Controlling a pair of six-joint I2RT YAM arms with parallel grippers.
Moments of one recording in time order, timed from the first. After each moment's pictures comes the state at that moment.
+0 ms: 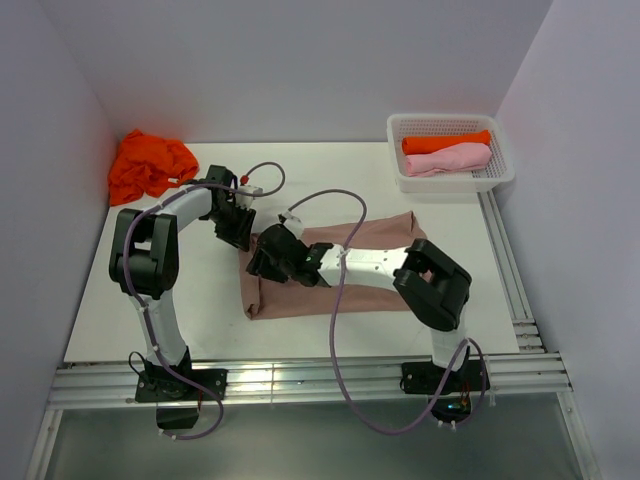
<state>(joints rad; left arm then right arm) -0.20 1.97 1.37 -0.70 0.30 0.22 1.02 1.92 1.27 -0.09 0.16 1.14</state>
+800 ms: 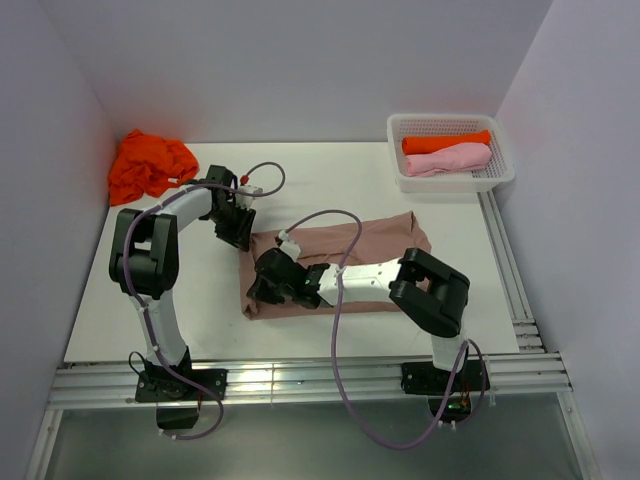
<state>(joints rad) -0.20 1.97 1.37 -0.70 0.30 0.22 1.13 1.89 1.15 0.00 0.15 1.24</state>
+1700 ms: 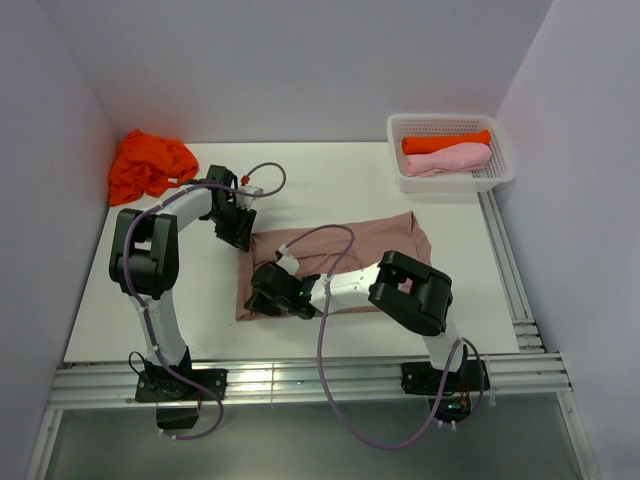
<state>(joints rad) -0.20 1.97 1.37 -0.70 0.30 0.24 1.16 1.99 1.11 0.11 0.15 1.37</state>
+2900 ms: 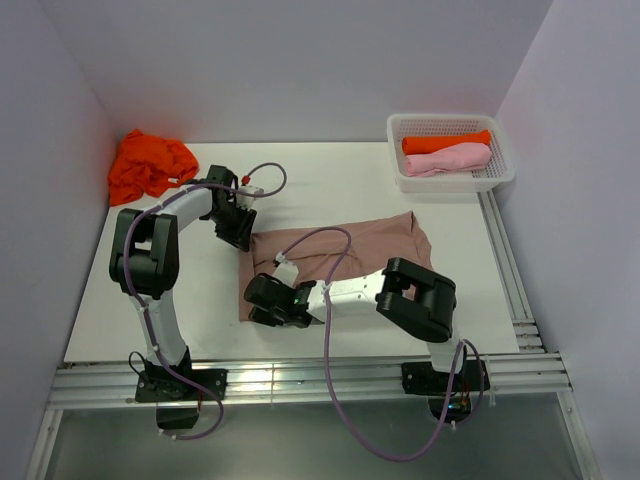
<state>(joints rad) -0.20 1.97 1.37 -0.71 0.29 0.25 1.24 1.95 1.15 -0.10 0.25 1.36</state>
